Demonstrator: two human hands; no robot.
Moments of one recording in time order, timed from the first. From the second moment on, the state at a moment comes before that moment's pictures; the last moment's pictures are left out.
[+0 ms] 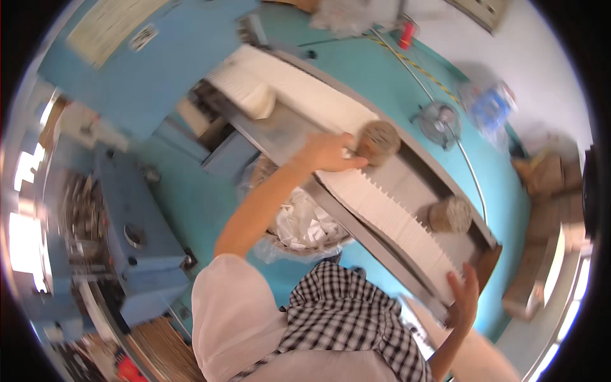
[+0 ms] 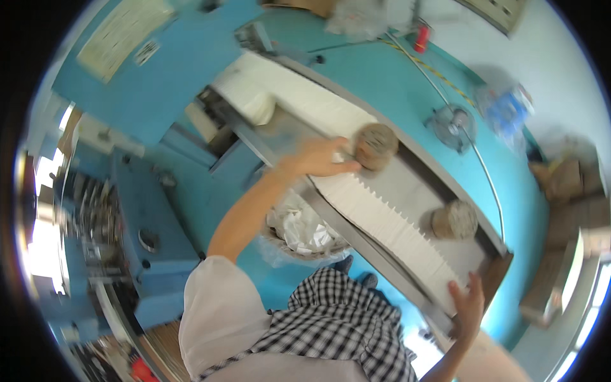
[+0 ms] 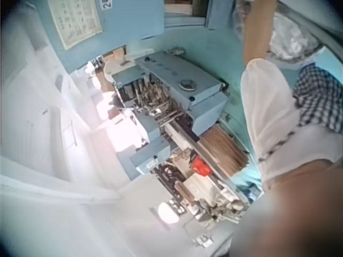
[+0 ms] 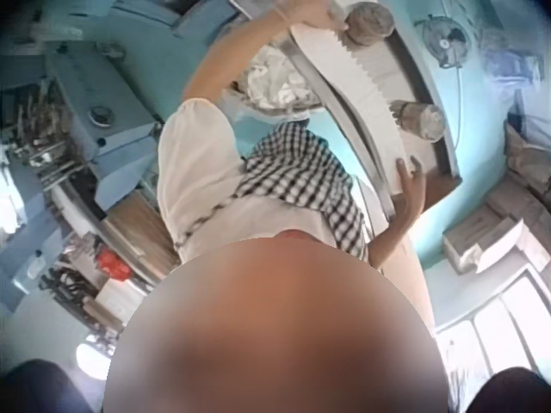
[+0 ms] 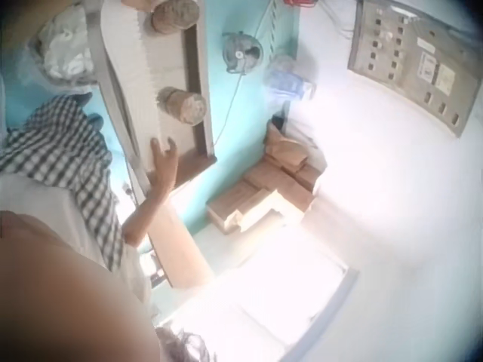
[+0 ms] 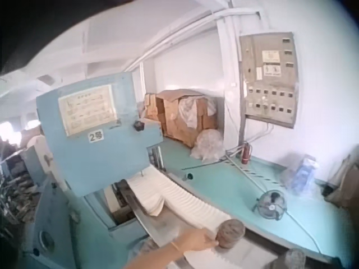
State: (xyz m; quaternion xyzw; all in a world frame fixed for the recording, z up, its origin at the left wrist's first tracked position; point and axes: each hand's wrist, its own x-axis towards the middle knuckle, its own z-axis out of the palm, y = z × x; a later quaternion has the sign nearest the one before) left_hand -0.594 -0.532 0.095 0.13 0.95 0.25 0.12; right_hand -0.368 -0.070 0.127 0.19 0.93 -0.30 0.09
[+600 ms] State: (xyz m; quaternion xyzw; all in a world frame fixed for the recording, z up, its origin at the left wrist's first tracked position) left_hand -0.517 -0.447 0.075 0.21 0.95 0.23 0.02; right_hand -0.350 -0.141 0.101 0.26 0.95 -0.15 -0.04
